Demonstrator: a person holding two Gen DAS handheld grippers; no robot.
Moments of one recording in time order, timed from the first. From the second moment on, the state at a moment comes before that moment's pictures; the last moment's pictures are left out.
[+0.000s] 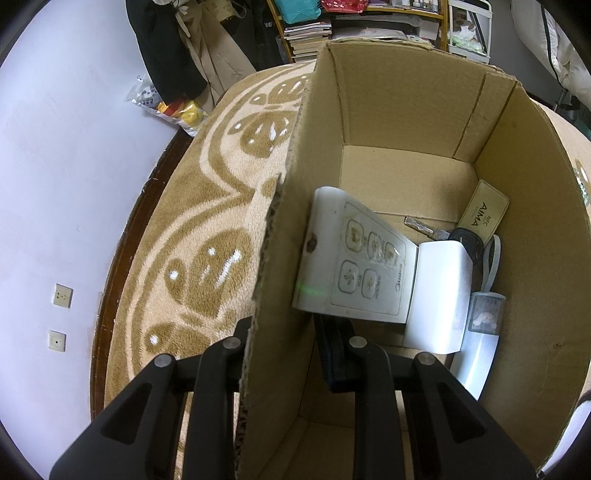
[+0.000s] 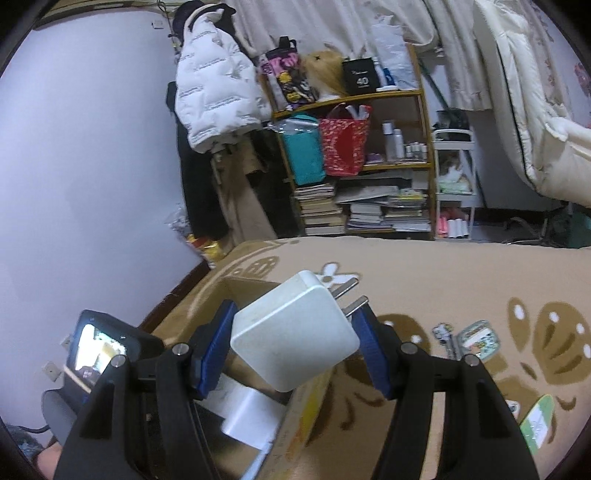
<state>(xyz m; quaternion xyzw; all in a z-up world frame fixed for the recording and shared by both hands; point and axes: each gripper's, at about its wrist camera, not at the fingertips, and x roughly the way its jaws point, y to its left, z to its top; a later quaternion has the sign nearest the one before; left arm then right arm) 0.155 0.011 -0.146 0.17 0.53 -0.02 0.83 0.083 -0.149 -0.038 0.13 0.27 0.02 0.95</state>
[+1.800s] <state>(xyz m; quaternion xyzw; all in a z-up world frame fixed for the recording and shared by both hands) 0.158 0.017 -0.145 0.14 0.54 -0.01 0.83 0.087 -0.269 -0.138 0.16 0.40 -0.16 0.89</state>
